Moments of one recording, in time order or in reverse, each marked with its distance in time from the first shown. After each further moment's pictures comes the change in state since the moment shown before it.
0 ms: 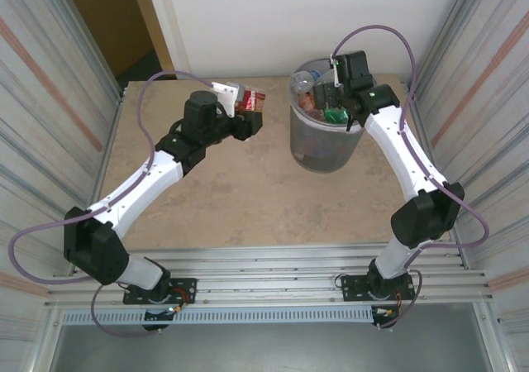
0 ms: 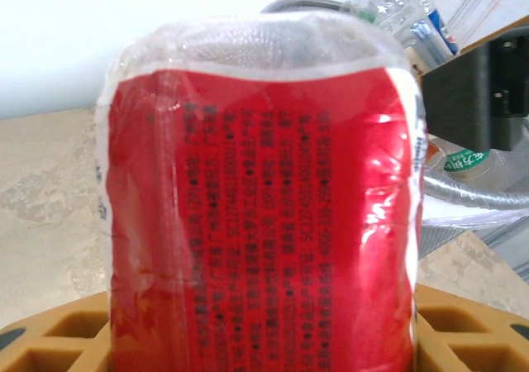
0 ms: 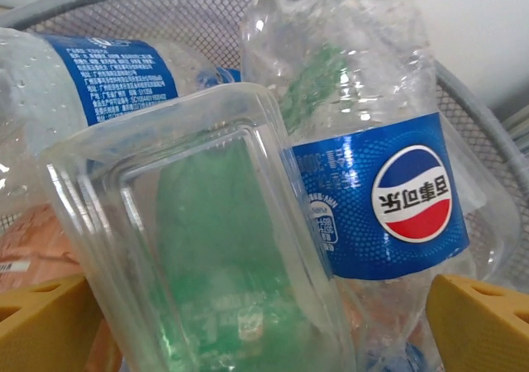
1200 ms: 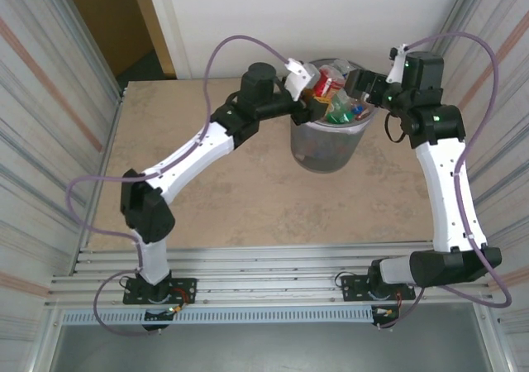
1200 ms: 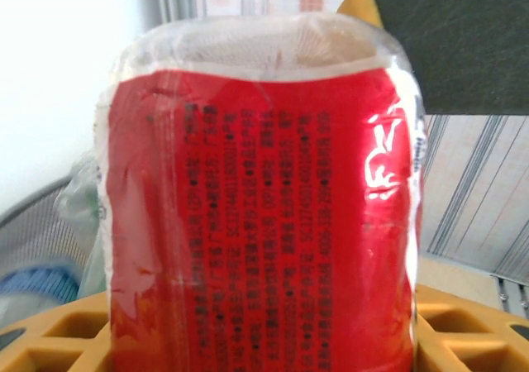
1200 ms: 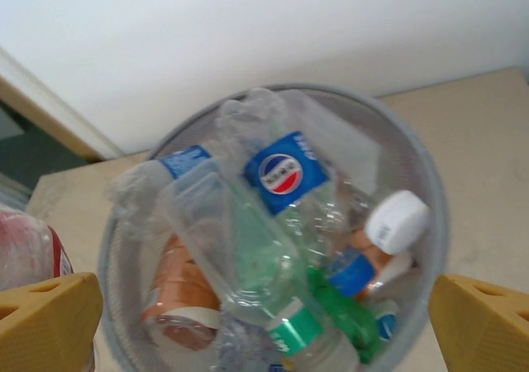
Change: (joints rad) left arm -0.201 0.491 0.658 0.022 0.229 0.358; right arm -0.248 -0.343 -0.098 -0.021 -0.380 0.325
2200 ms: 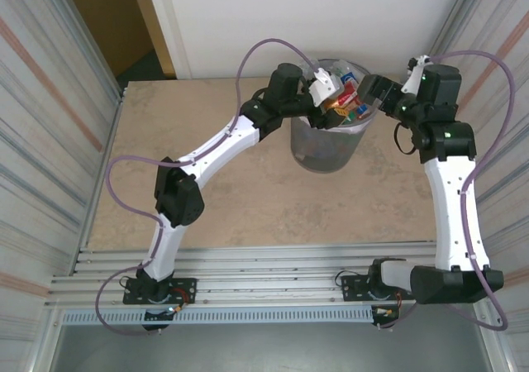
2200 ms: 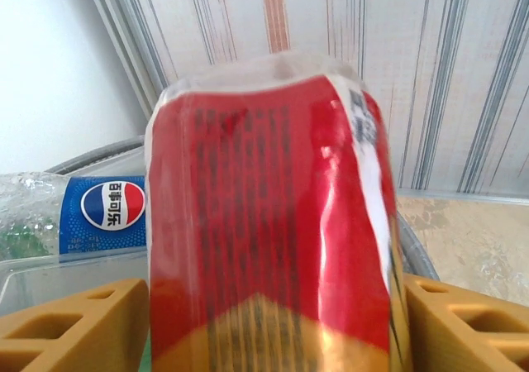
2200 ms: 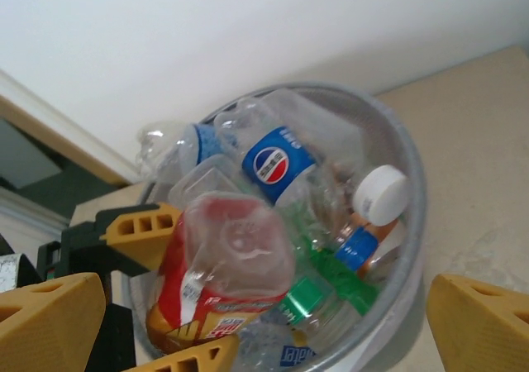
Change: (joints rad) left arm -0.021 0.224 0.219 -0.106 0.037 0.197; right arm -0.060 -0.089 -0.103 0.052 -0.106 0.086
